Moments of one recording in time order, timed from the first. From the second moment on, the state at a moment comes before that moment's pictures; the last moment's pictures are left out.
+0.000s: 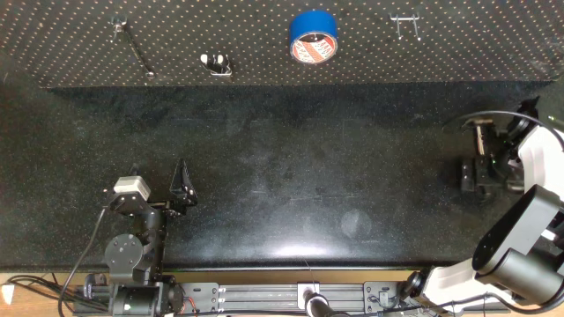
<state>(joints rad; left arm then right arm) 0.00 0.01 0.01 -0.07 -0.01 -0.25 -0.55 1.73 1.12 -0.98 0.19 -0.46</state>
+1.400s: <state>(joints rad) 0.00 0.01 0.01 -0.07 -0.01 -0.25 -0.61 1.88 1.23 -0.91 -0.02 -0.64</state>
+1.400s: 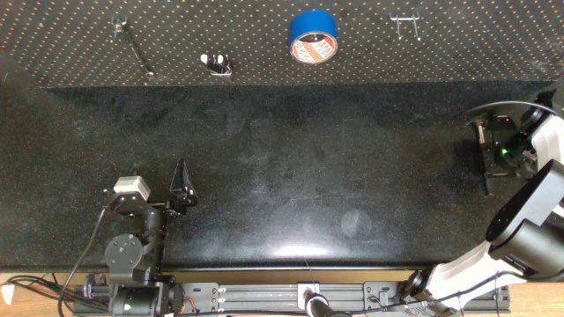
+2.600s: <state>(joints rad) 0.00 0.01 0.01 -0.07 -0.01 -0.25 0.08 1.33 0.63 0.42 0.01 0.03</state>
